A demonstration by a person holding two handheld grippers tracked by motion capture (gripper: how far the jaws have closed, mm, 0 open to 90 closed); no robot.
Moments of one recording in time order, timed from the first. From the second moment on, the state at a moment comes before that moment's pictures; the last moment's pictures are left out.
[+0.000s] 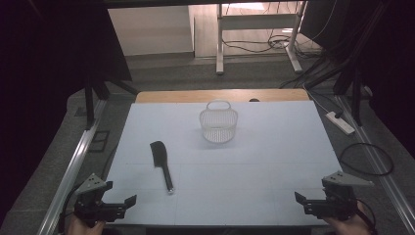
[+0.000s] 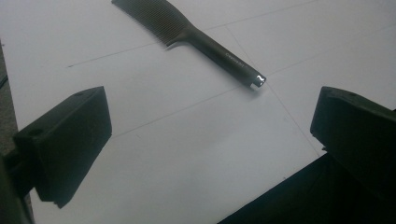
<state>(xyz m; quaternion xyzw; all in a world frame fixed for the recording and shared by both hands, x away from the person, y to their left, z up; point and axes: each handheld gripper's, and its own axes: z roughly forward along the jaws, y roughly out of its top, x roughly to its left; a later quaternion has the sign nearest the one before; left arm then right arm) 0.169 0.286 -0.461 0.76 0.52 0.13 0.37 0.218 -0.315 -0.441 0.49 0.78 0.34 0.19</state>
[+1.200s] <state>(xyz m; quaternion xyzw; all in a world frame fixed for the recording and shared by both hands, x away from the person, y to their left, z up) 0.196 0.269 -0.458 0.79 0.48 0.11 0.37 0.218 -0.316 -0.442 0.49 0.78 0.34 0.19</state>
